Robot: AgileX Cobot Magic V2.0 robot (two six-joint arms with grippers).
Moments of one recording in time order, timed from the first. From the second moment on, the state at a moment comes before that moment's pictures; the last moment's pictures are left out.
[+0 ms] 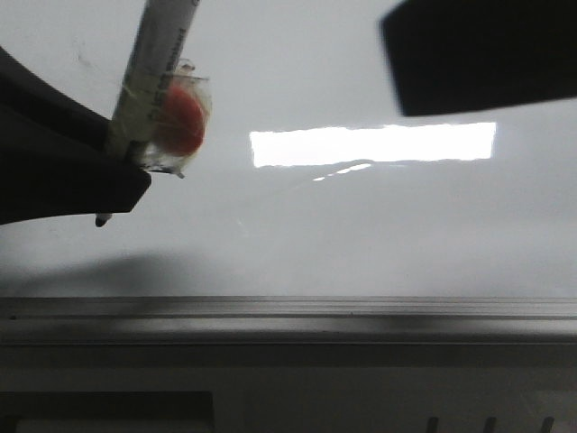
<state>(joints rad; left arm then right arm) -0.92 0.94 -0.41 0.29 -0.03 0.22 1.02 0.80 -0.53 0.06 0.18 -0.09</state>
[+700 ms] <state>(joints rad) -0.93 1.01 -0.41 0.35 -0.04 0.23 1.04 1.19 -0.77 0.02 0.16 -0.09</state>
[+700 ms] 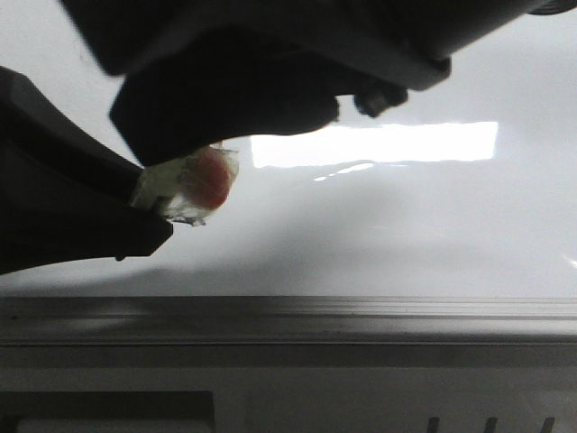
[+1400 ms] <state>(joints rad) -0.79 0.77 -0.41 0.23 0.07 0.23 0.96 1.18 -0.89 0.00 0.28 -0.10</state>
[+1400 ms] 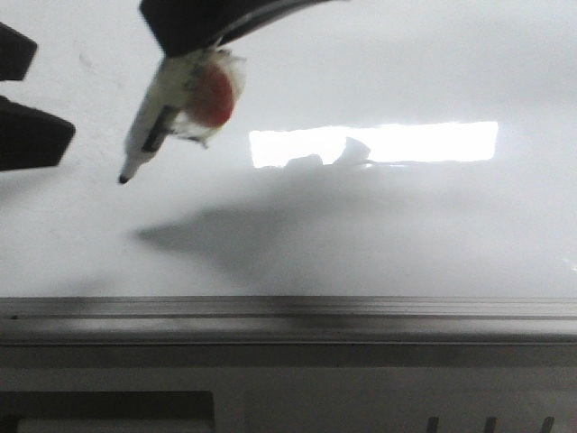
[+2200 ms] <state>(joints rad) -0.76 0.72 -0.41 0.14 0.10 0.23 0.81 1.18 -1.12 -0.02 0.53 -0.10</state>
